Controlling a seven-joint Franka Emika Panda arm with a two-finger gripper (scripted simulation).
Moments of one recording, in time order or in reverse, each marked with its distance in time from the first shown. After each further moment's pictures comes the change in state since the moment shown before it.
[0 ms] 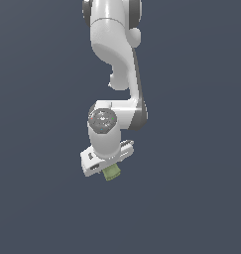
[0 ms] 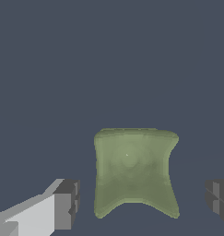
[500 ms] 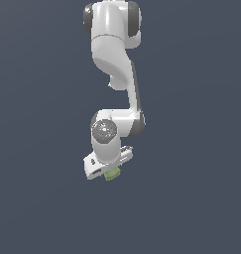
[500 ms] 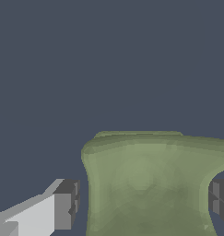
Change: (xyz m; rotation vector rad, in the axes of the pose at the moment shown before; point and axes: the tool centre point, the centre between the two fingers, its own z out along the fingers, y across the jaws) arm -0.001 -0.001 0.044 0.002 -0.002 -0.004
